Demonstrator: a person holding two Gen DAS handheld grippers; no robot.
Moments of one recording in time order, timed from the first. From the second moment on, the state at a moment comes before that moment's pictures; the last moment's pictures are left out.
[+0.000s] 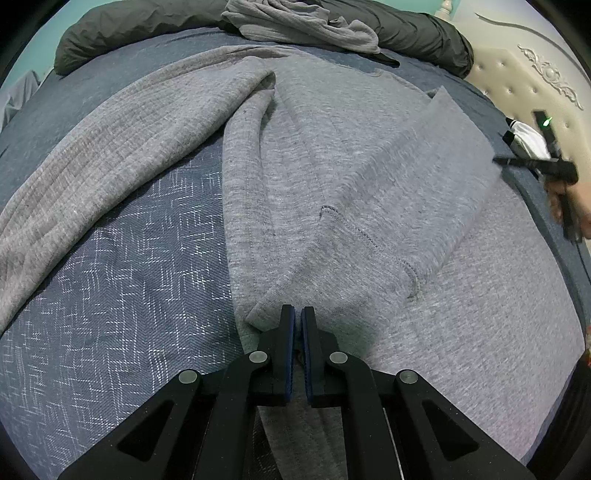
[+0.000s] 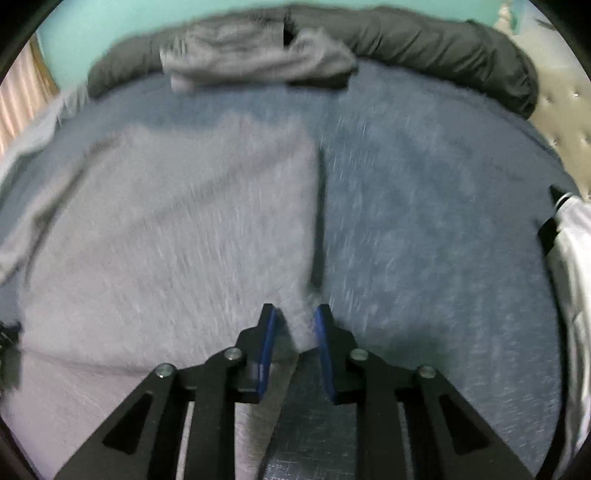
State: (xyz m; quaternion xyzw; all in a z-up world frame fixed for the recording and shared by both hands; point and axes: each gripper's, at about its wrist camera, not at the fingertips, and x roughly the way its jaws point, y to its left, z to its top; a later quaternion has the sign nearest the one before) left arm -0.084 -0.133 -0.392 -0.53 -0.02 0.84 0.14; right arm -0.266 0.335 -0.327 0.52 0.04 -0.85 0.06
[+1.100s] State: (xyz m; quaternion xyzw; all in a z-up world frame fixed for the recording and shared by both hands) left arm -0.115 -0.154 -0.378 -0.53 -0.02 0.83 0.15; right arm -0.435 0.325 -0.329 0.50 -0.01 -0.86 -0.02
